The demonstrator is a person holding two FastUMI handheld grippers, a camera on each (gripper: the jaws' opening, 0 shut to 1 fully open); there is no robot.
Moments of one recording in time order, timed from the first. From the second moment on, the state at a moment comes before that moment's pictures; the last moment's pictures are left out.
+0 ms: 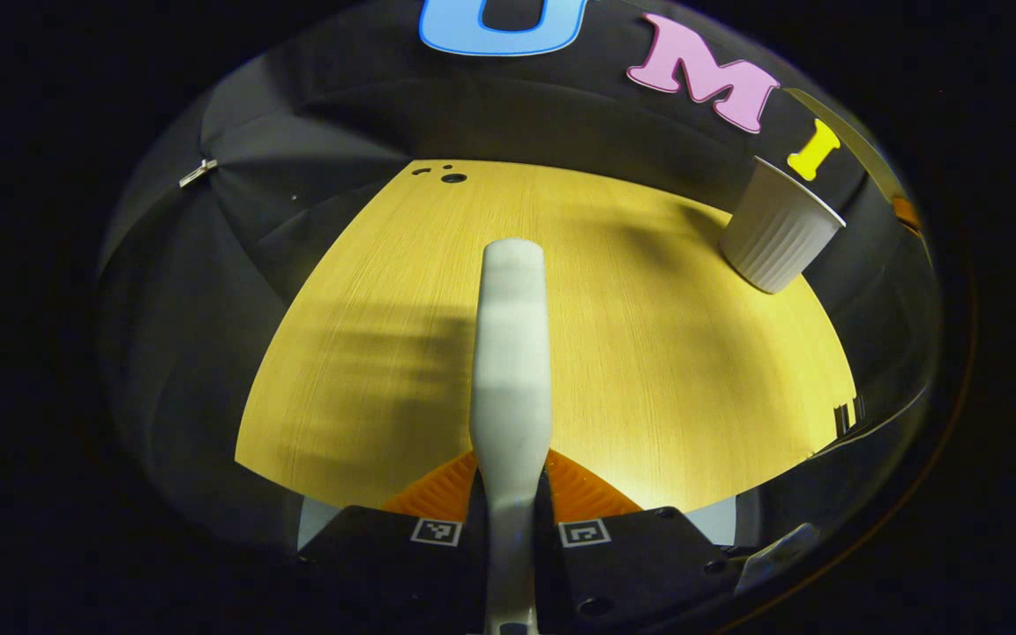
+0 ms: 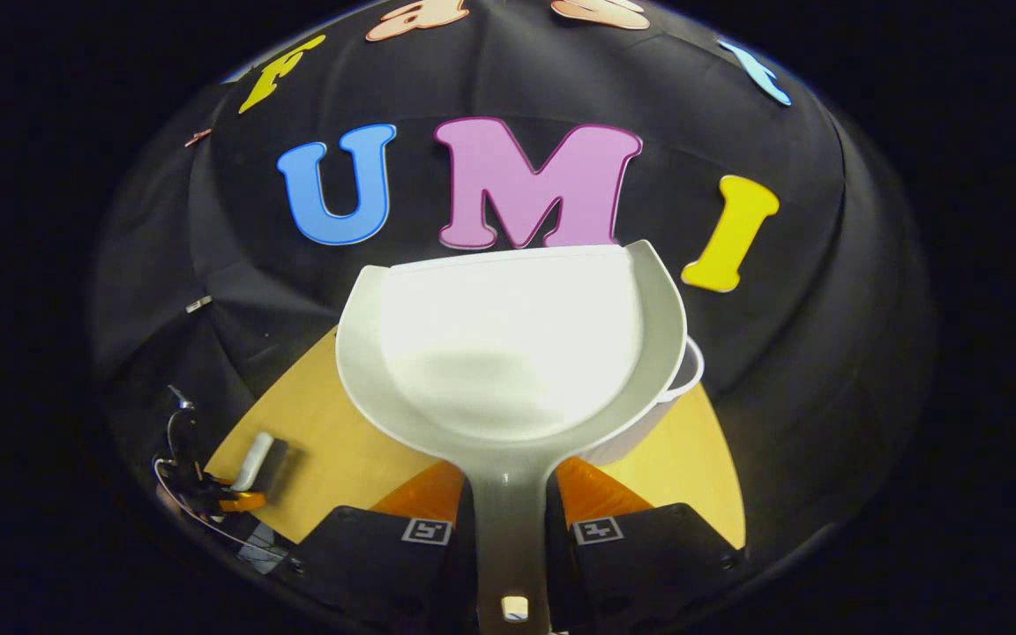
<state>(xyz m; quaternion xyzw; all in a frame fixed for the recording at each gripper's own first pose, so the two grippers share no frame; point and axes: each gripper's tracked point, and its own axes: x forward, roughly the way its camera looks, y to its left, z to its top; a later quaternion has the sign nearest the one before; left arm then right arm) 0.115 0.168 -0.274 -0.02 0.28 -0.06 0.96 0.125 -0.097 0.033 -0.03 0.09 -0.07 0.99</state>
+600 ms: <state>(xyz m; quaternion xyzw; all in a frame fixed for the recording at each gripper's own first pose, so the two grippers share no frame) 0.166 0.132 -0.289 0.03 0.30 -0.07 0.95 0.103 -0.141 -0.108 0.05 0.26 -0.05 0.96</state>
